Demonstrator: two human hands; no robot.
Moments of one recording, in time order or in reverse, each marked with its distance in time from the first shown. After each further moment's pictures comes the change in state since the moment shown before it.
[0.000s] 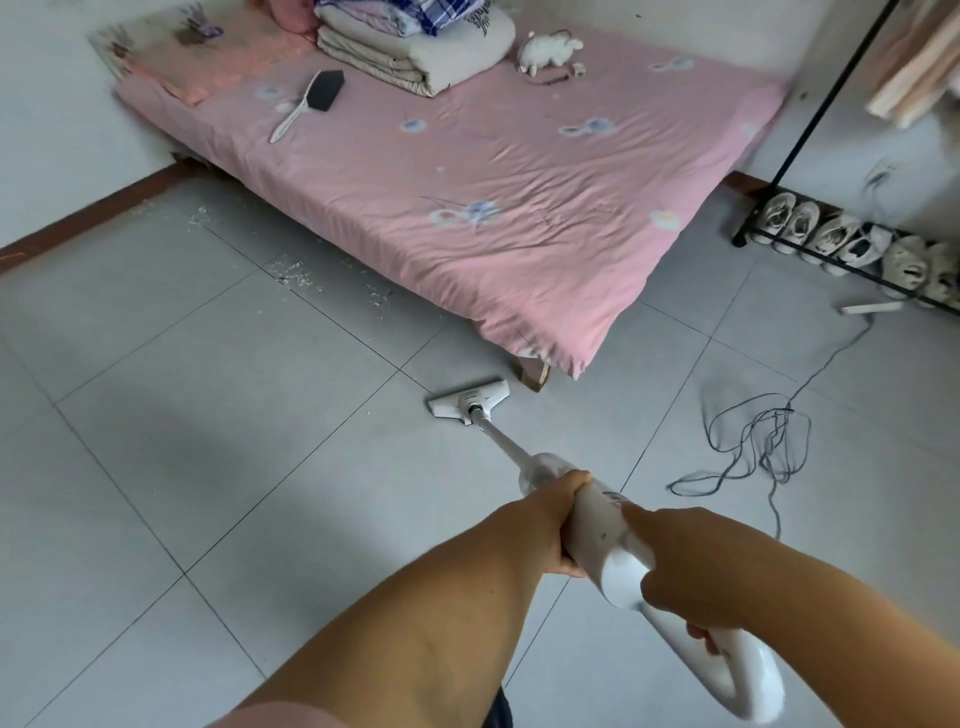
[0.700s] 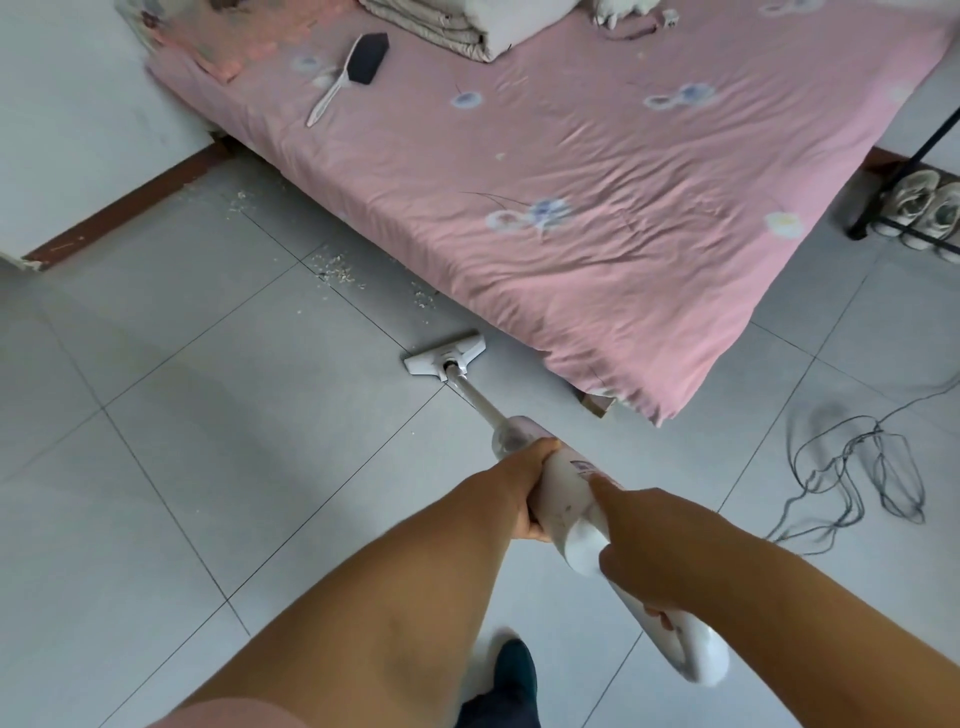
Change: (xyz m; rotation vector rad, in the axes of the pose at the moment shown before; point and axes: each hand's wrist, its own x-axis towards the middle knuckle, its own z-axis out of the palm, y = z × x) left_hand 0.057 0.206 -0.121 -0.106 0.112 -0.007; right_hand 0.196 -0.100 -0.098 -0.019 -0.056 -0.054
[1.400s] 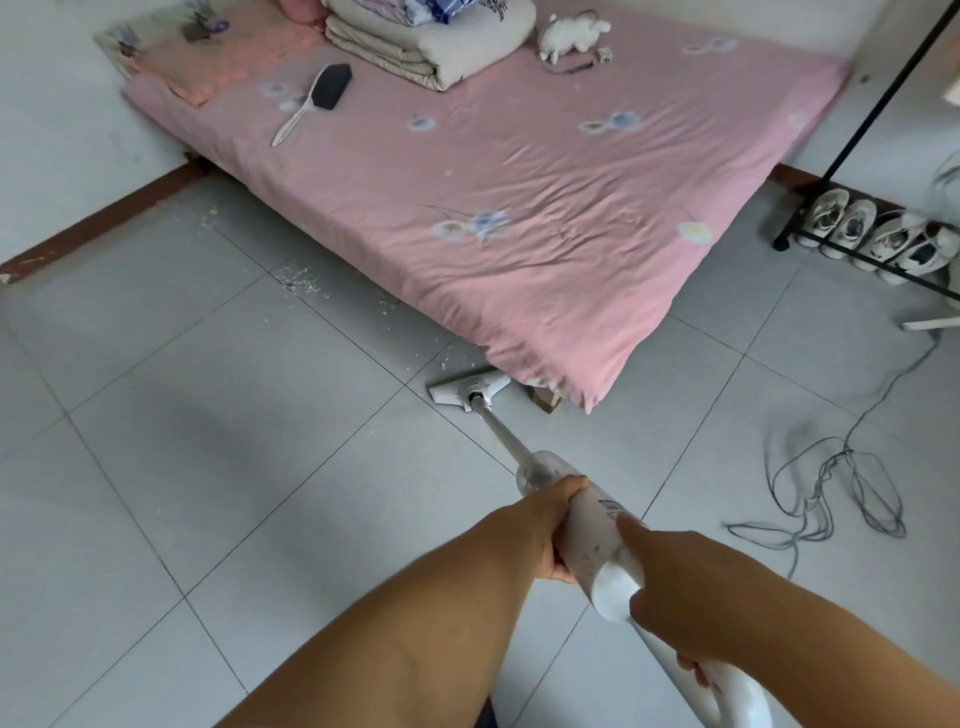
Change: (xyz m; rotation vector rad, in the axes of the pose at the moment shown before) left_hand -0.018 -0.118 0.123 0.050 -0.060 -0.035; right_hand -0.110 0.122 0.047 0.045 0.052 -0.012
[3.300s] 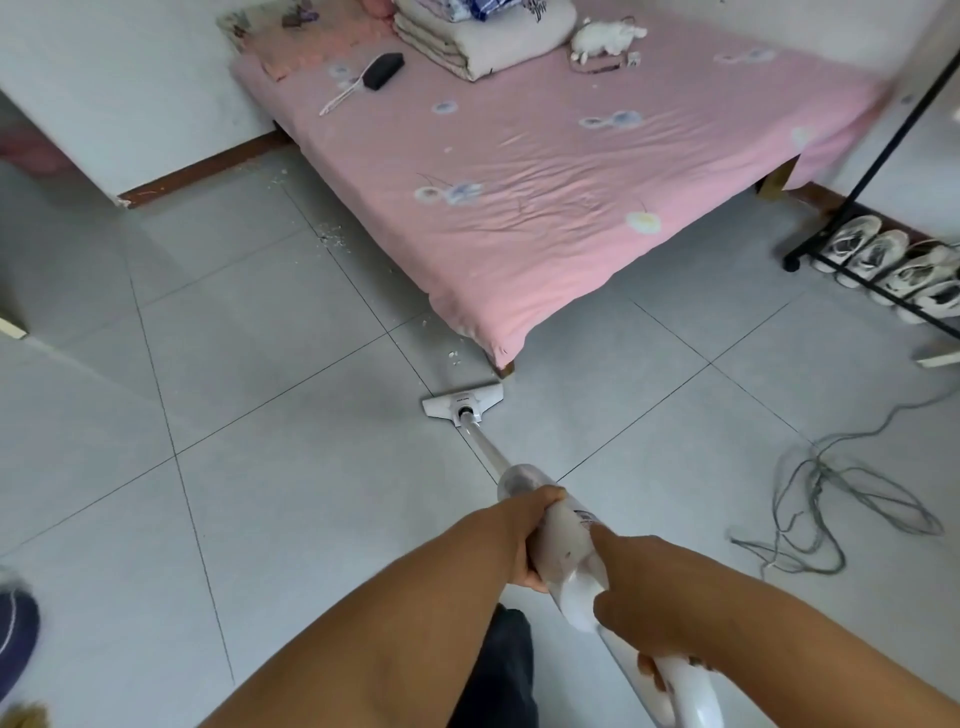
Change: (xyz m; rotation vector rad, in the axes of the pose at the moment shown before) left_hand 0.031 -0.169 0.293 -0.147 0.123 0.026; right_hand -0.112 0.325 0.012 -0.112 -0.213 -0.156
